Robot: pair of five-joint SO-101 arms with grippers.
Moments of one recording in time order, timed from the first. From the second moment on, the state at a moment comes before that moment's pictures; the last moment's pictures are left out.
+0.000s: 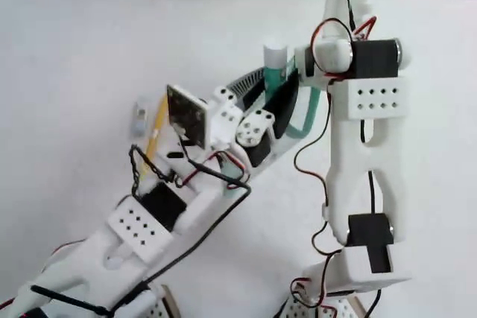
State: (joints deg) left arm 37.1 -43.9 54.5 -7.0 12.4; right arm -7.7 2.9 -31.1 96.6 2.5
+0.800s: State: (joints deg) left arm 38.2 -62.9 52.5 6.5 12.4; right arm -15.8 0.0 -32.1 96.6 2.4
